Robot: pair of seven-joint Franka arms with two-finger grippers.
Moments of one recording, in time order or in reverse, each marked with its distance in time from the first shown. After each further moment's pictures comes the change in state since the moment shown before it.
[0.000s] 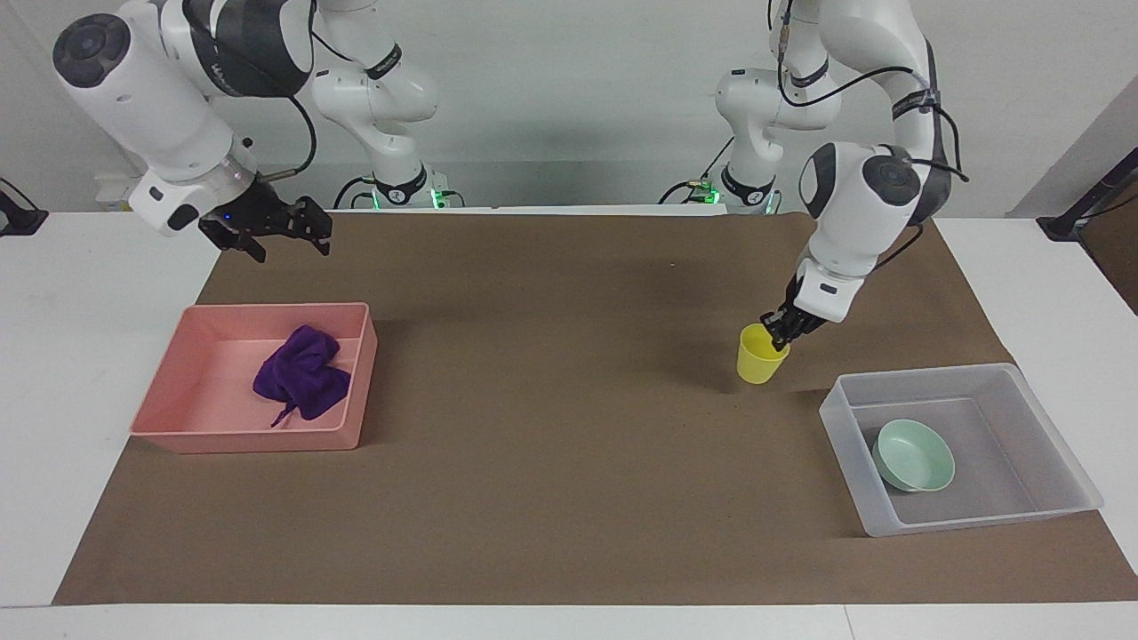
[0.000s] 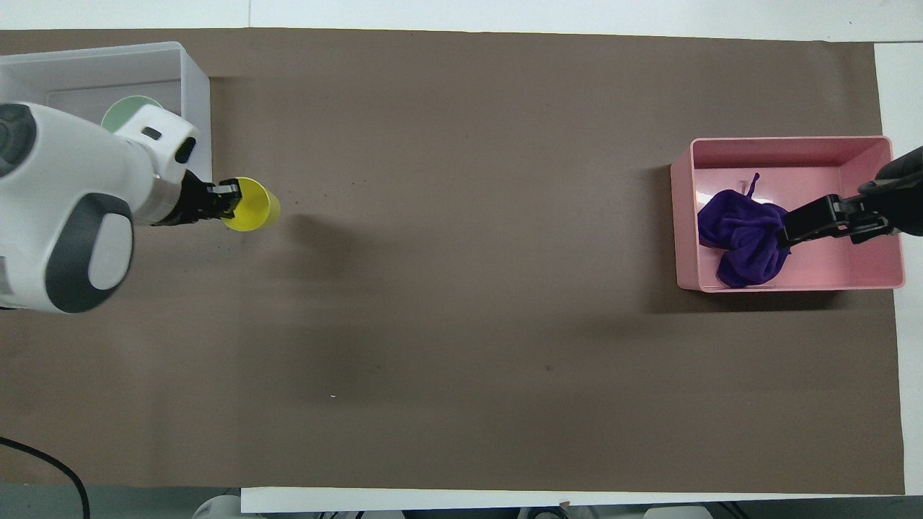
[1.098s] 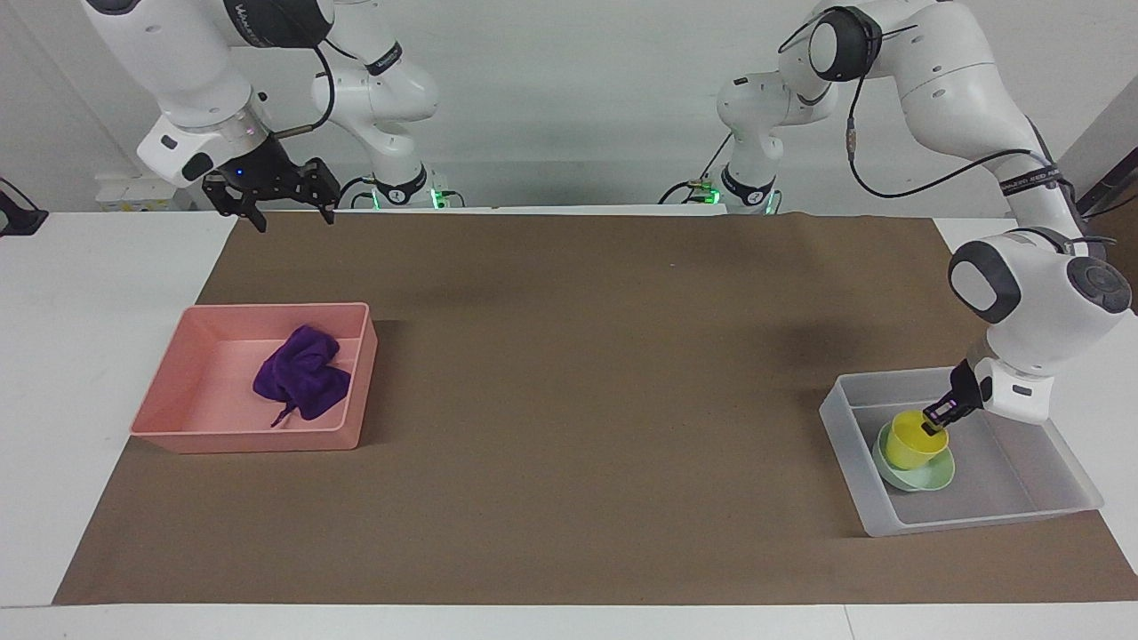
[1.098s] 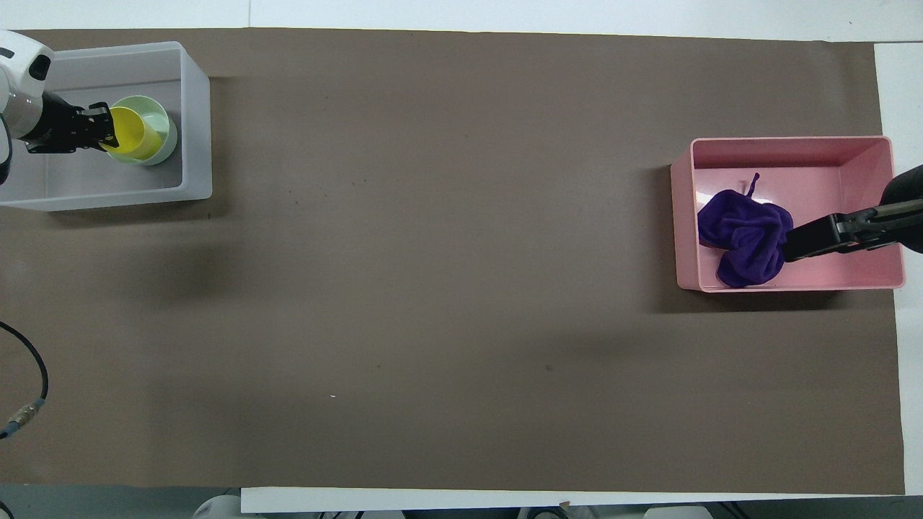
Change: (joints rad) left arm 0.298 0.416 0.001 0.360 0.001 0.068 0.244; right arm 0.040 -0.045 0.019 -0.008 -0.069 0.016 0.001
